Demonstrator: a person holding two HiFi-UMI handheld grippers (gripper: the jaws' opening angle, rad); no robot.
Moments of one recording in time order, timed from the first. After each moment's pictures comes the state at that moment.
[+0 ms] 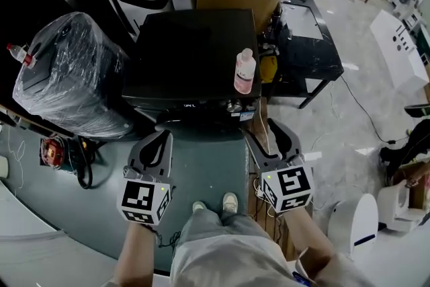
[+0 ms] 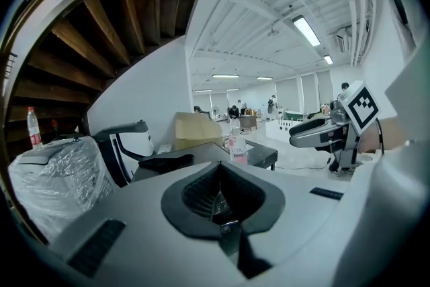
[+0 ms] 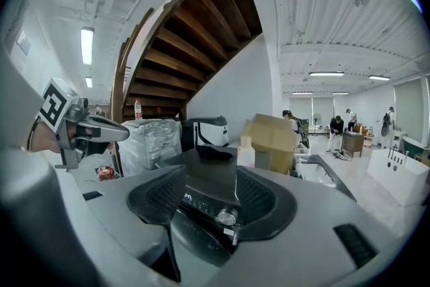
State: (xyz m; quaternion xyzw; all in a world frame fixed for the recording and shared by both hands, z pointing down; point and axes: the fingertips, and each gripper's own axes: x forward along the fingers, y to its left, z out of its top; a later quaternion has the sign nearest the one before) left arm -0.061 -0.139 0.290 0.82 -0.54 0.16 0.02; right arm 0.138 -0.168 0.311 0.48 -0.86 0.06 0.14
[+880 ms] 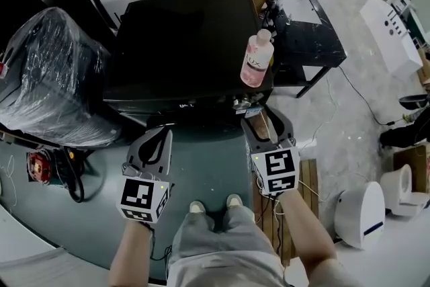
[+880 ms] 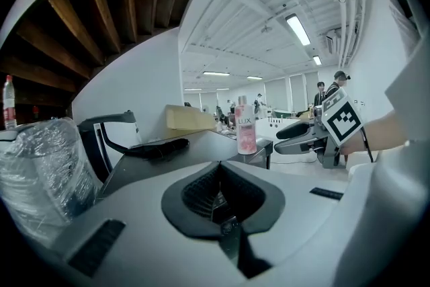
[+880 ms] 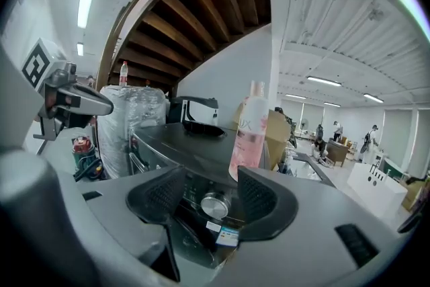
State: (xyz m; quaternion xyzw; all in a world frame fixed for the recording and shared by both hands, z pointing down) left arm -0.090 -0.204 0.407 0.85 -0.50 0.16 0.02; right arm 0.105 -0.249 0.446 0.53 -0.82 0.03 0.21
